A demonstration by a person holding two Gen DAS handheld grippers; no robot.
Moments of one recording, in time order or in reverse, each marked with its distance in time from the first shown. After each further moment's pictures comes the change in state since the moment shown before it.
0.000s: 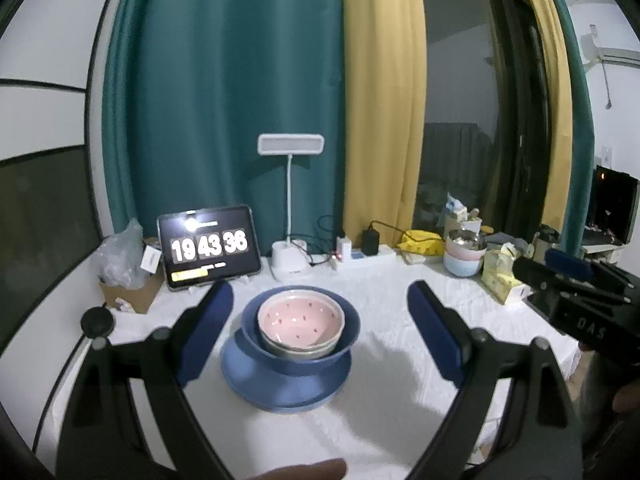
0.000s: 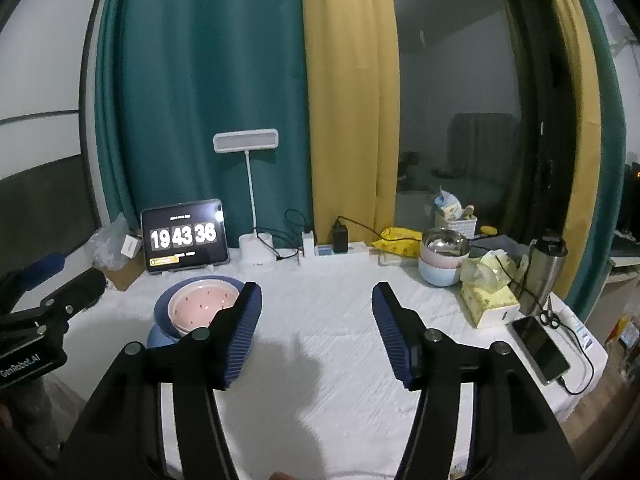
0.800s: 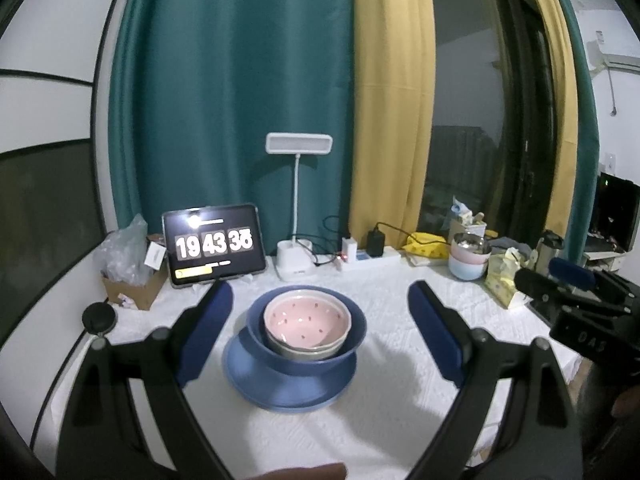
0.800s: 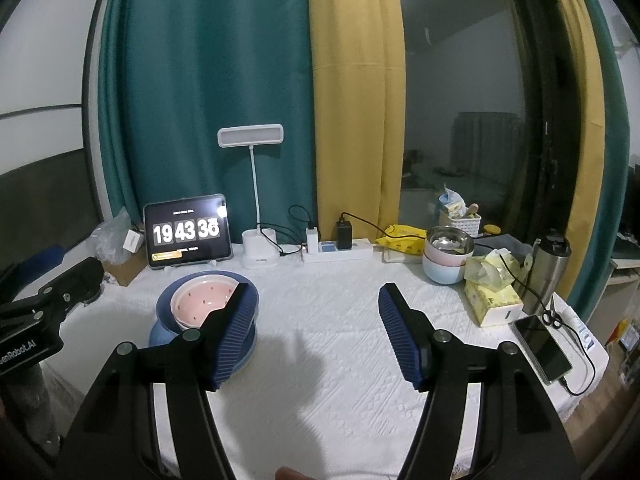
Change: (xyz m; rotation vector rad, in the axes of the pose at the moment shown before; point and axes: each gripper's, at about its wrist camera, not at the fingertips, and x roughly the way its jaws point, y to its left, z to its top) left arm 0.003 0.004 -0.003 -0.020 0.008 0.013; right arm 0.005 0.007 0.000 -0.014 0.023 0.017
